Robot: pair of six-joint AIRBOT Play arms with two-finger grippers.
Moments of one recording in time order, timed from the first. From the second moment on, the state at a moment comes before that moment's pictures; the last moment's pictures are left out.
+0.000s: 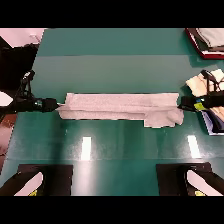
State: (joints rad) left arm 0.10 -0.99 0.79 1.07 -0.95 -1.34; right arm -0.19 -1.05 0.93 -1.22 1.23 1.49
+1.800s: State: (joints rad) left arm 0.08 -1.20 0.99 0.88 -1.16 -1.31; right arm -0.51 -1.67 1.10 -0.77 1.44 1.00
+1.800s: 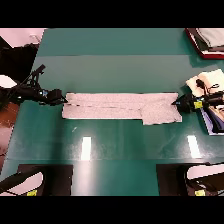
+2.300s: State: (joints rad) left arm -0.12 -1.21 0.99 0.88 -1.05 -1.32; right arm -0.45 -1.68 1.10 -0.74 1.43 0.91
